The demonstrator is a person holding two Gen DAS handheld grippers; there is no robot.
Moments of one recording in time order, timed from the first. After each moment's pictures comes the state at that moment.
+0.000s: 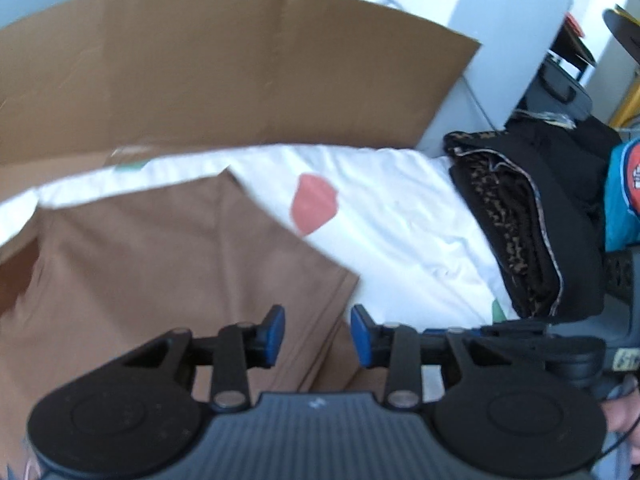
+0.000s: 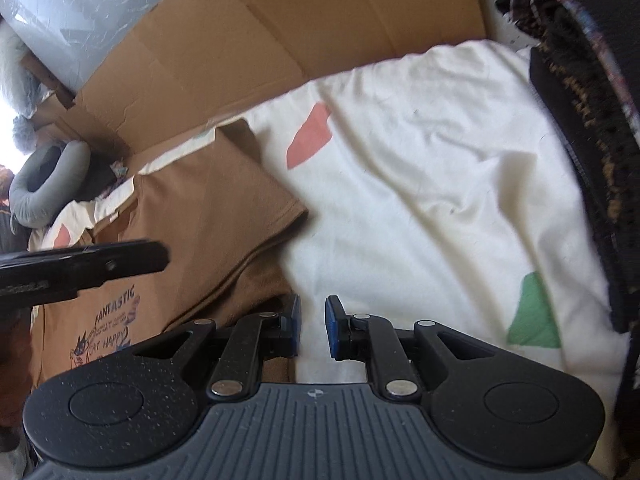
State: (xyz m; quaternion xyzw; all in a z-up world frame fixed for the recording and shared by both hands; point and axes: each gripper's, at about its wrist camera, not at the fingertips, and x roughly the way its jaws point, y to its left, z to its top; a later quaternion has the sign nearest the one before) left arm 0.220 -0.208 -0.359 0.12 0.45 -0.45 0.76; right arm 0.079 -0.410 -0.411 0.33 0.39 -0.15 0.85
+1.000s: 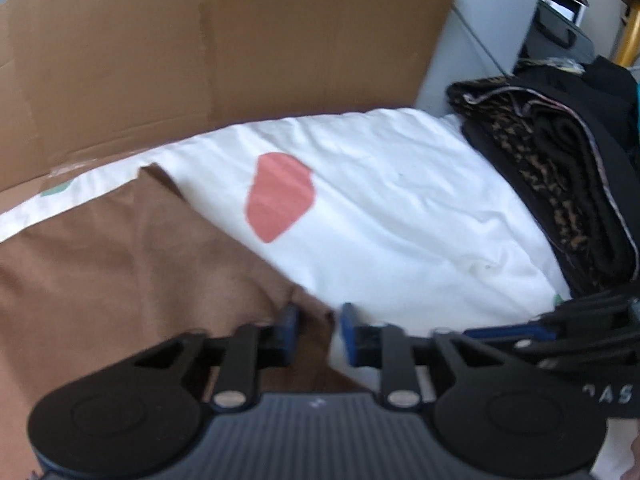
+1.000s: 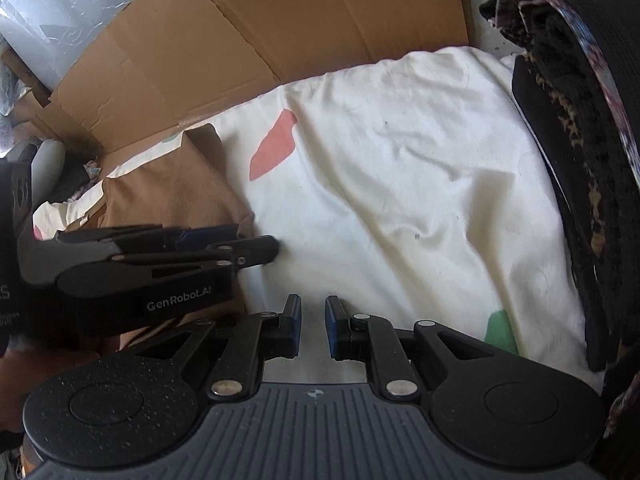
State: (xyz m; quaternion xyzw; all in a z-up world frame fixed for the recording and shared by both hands) left arm 0.227 -0.267 -0.426 0.18 0.42 -0.45 0.76; right arm 0.089 -0.426 -0.420 0.31 0.41 -0.17 0.84
